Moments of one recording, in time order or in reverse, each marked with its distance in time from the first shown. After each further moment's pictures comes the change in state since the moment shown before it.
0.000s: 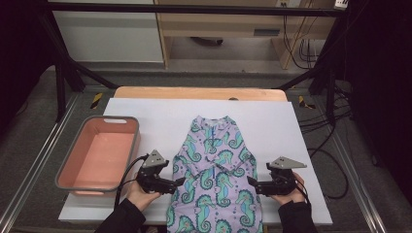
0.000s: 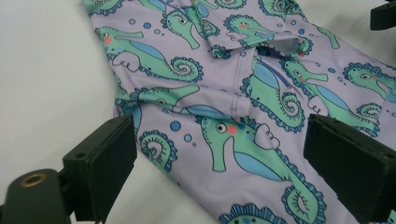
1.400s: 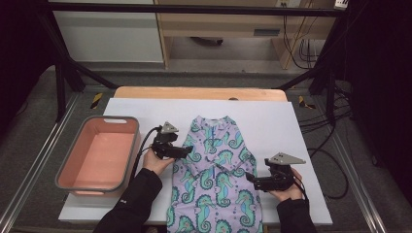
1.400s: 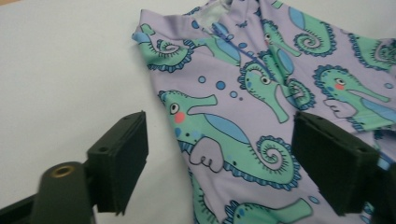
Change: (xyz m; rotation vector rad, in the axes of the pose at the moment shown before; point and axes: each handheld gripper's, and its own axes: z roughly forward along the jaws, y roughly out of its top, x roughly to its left) left arm 0.056 0.054 0.068 0.038 0.115 -0.042; right arm -0.004 0.006 0.006 -0.033 0.016 0.004
